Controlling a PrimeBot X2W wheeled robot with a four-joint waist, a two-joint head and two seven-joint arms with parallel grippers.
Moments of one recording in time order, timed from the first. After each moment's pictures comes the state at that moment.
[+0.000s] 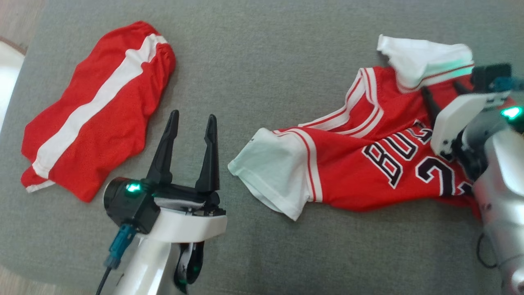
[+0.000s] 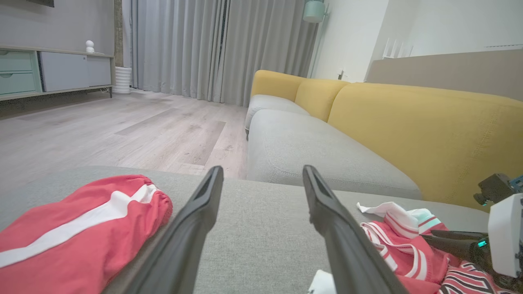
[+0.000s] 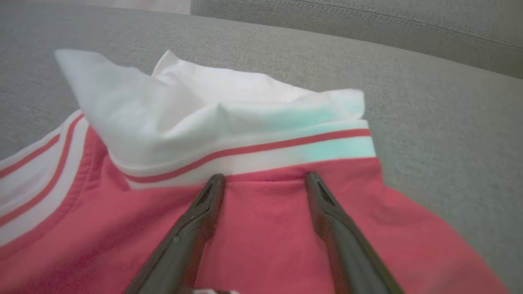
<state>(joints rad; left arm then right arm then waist) -0.20 0.05 -0.35 0.03 -0.30 0.02 -0.26 -0.64 -0.25 0.11 0.75 0.15 0.13 0.24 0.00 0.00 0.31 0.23</state>
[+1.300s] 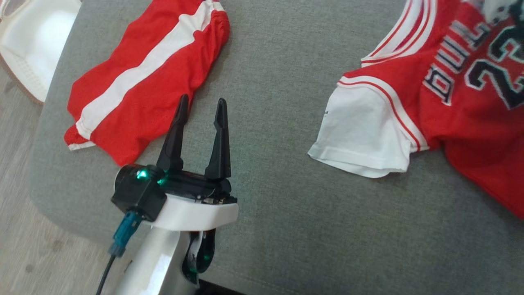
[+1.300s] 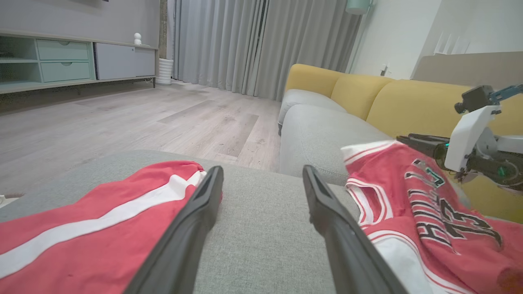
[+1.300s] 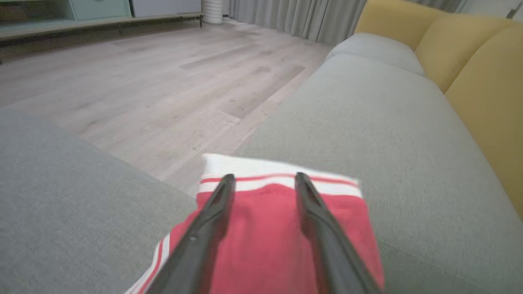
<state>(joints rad) -0.27 0.05 -0.42 0.02 -0.38 0.06 -0.26 -1.26 -0.31 0.20 1.14 -0.04 0.13 -0.07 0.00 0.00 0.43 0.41</state>
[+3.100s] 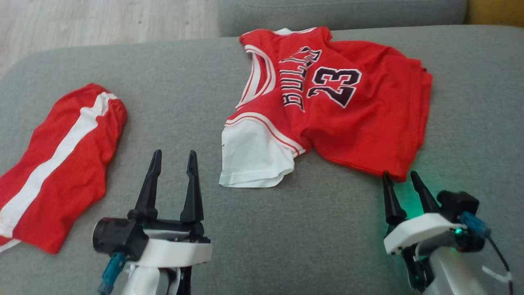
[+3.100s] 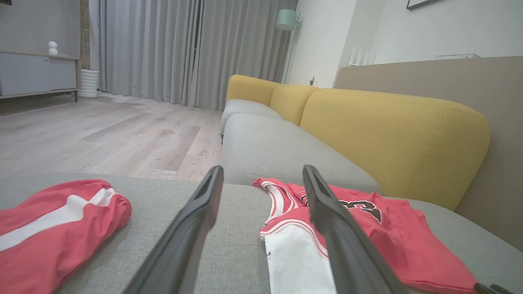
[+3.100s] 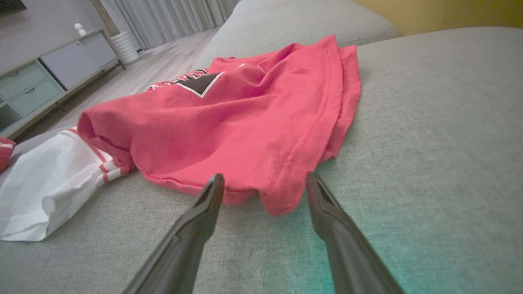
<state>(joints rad) -0.07 0.05 -0.28 0.06 -0.28 0.02 -0.26 -0.20 -0.05 0.06 0.62 0.25 0.13 -0.23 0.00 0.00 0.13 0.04</state>
